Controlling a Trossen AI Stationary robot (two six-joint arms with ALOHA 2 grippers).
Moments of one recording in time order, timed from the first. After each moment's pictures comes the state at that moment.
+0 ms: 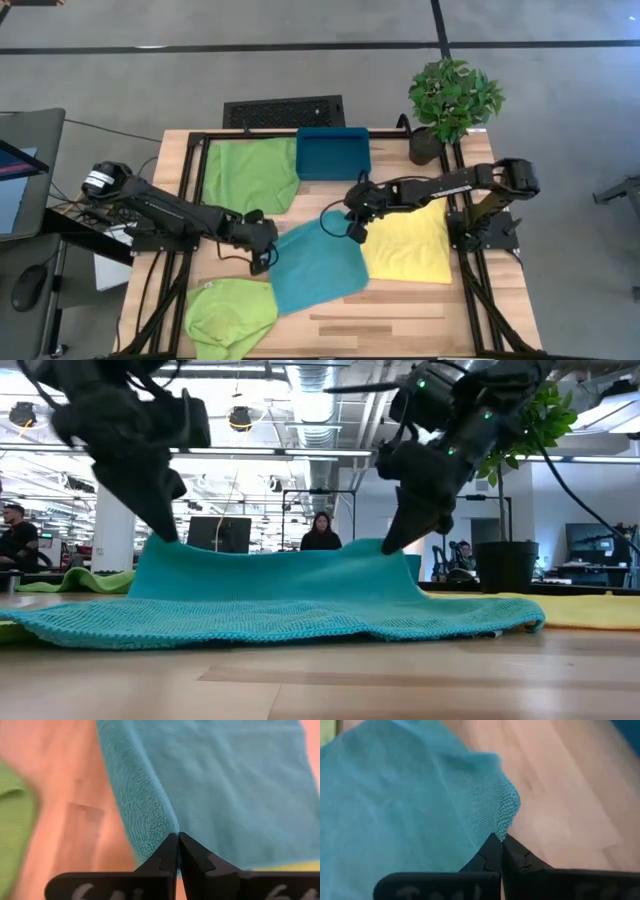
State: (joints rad) left arm -0.28 1.33 0.69 -0.36 -0.14 -0.47; right arm -0.05 1.59 0.84 -0.18 -0.03 0.28
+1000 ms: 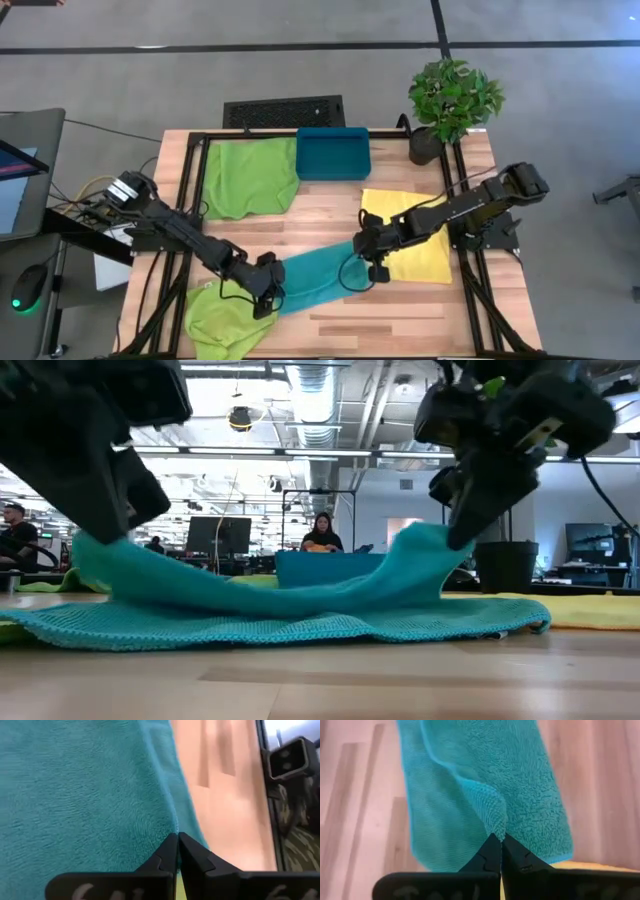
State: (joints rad) left arm -0.56 1.58 0.74 0.04 -0.09 -0.70; right arm 0.28 1.55 0.84 -0.30 -0.03 0.21
